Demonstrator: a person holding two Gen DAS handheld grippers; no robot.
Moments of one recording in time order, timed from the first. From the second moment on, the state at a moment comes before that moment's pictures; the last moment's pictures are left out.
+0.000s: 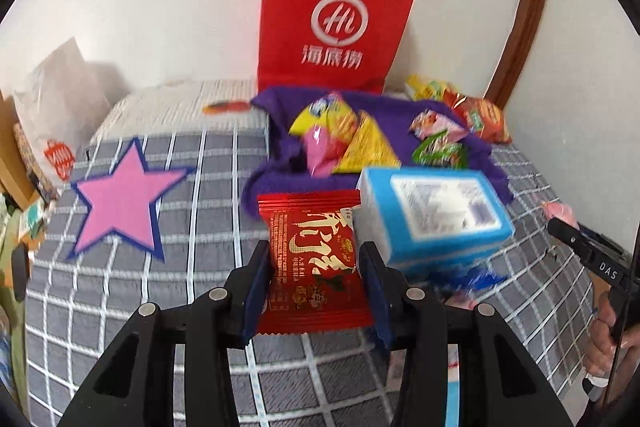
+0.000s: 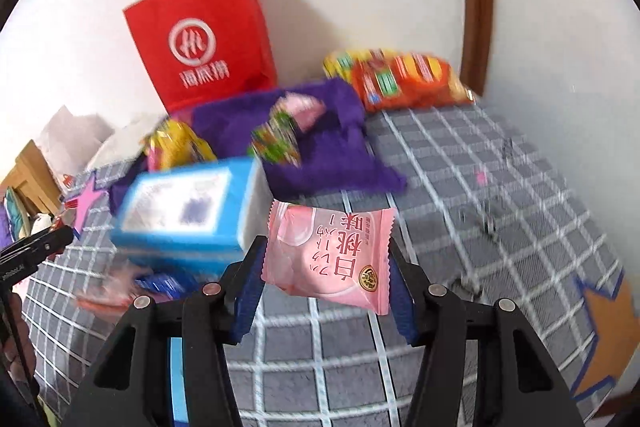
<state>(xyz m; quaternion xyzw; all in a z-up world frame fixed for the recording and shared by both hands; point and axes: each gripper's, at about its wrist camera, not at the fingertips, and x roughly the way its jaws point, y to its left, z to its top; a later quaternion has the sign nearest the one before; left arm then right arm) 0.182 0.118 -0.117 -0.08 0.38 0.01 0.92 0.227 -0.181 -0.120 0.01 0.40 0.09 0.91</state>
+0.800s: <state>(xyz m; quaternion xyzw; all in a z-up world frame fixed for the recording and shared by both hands) 0.306 0.109 -0.024 -0.07 0.32 0.00 0.95 0.363 -0.114 -0.028 0.01 0.37 0.16 0.91</state>
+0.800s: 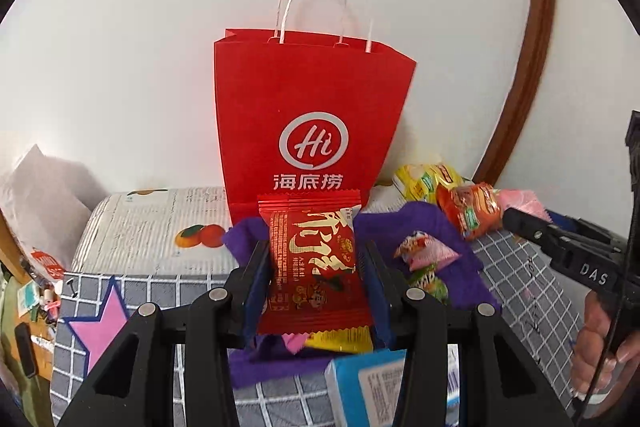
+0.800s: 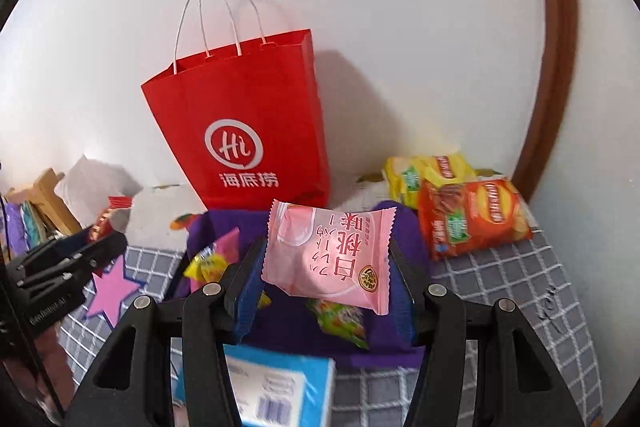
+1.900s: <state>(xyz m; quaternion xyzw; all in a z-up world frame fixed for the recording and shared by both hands) 0.331 0.138 -0.059 -0.08 0.38 0.02 0.92 0.449 -0.076 -0.149 -0.05 0.53 0.16 0.83</state>
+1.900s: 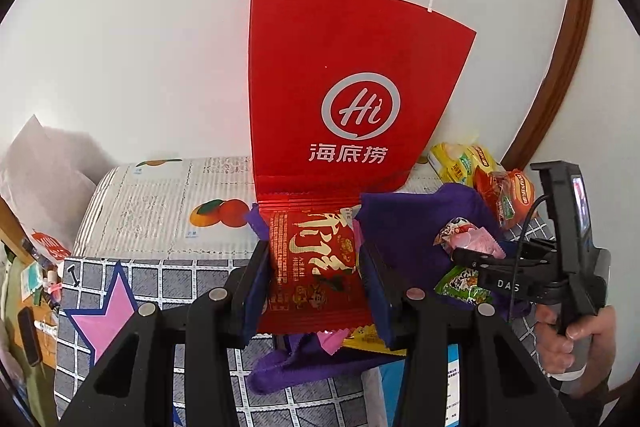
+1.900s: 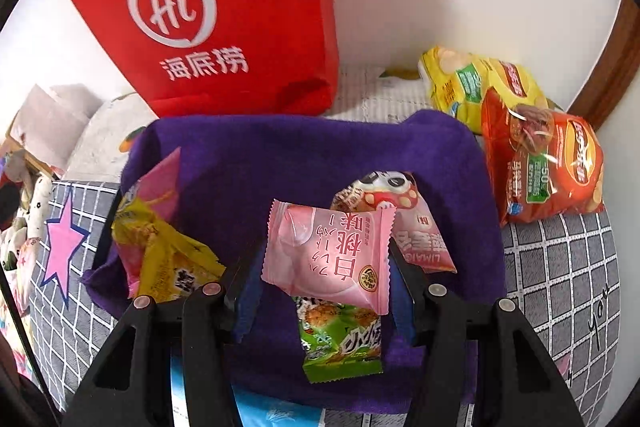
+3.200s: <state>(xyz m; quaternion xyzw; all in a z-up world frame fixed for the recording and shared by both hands) 0.359 0.108 -0.104 -0.09 0.43 -0.03 0.90 0.432 -0.091 -0.101 -0.05 0.48 0.17 0.86</state>
